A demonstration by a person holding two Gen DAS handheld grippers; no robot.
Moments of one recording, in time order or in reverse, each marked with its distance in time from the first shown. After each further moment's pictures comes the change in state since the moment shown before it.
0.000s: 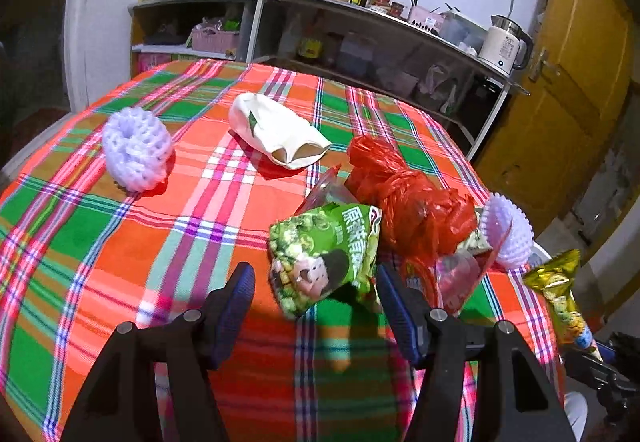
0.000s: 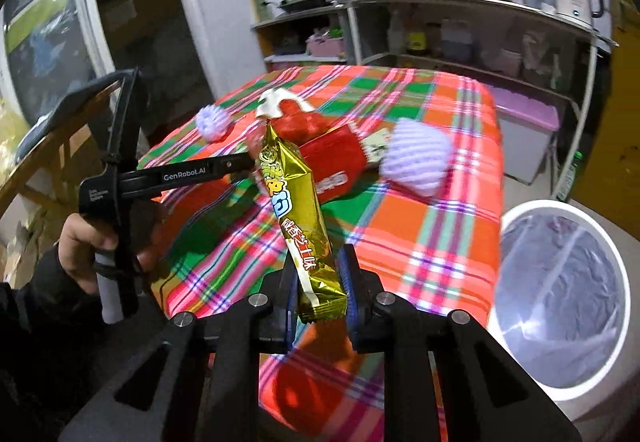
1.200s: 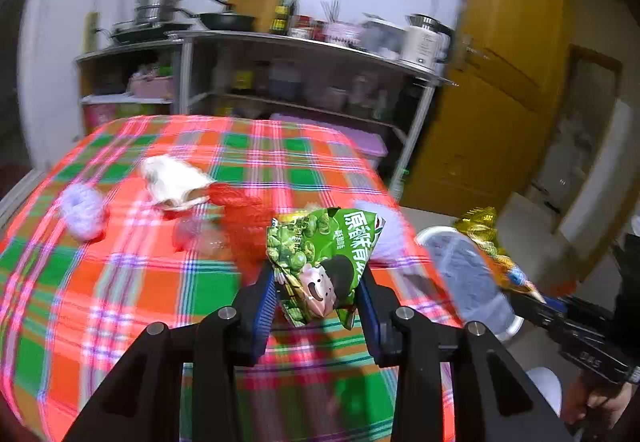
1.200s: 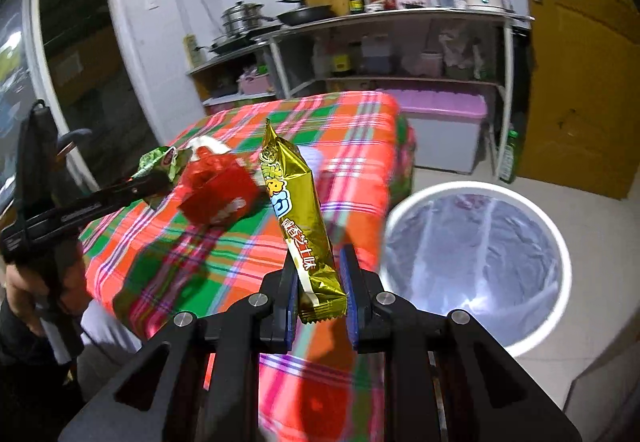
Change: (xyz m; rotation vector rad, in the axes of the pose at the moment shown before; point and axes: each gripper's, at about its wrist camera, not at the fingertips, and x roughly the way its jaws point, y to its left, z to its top) left arm -0.072 -0.105 -0.011 0.195 -0.075 -0.157; right arm -0.061 -0.065 -0.025 0.182 -0.113 -0.170
